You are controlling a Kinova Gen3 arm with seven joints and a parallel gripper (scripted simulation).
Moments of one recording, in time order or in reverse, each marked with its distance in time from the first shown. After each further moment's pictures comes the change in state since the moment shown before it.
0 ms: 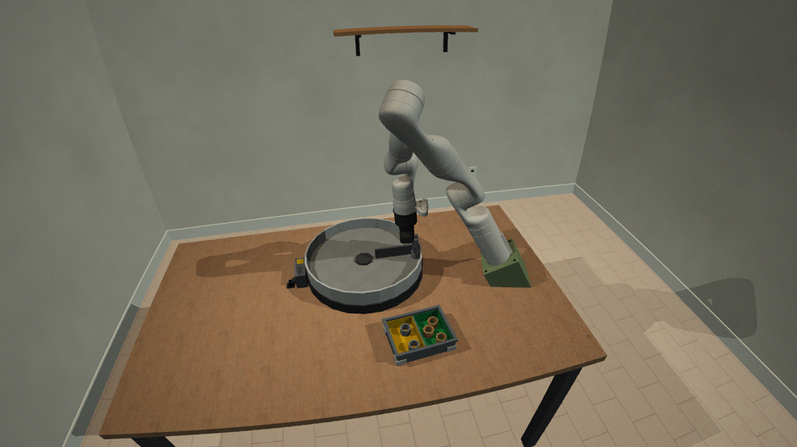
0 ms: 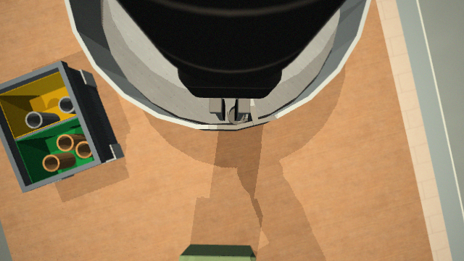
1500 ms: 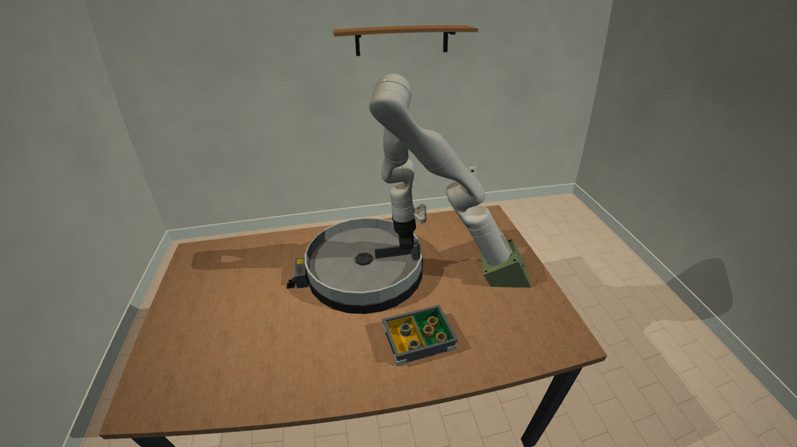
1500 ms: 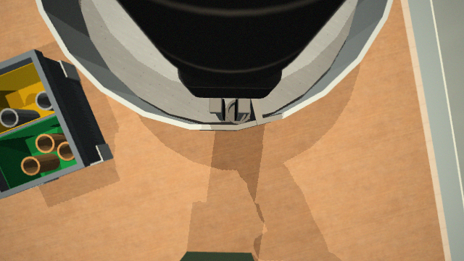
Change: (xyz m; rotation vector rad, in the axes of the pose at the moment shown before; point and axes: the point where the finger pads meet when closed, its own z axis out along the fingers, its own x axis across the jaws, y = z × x) arm -0.001 0.002 0.027 0.030 0.000 -0.001
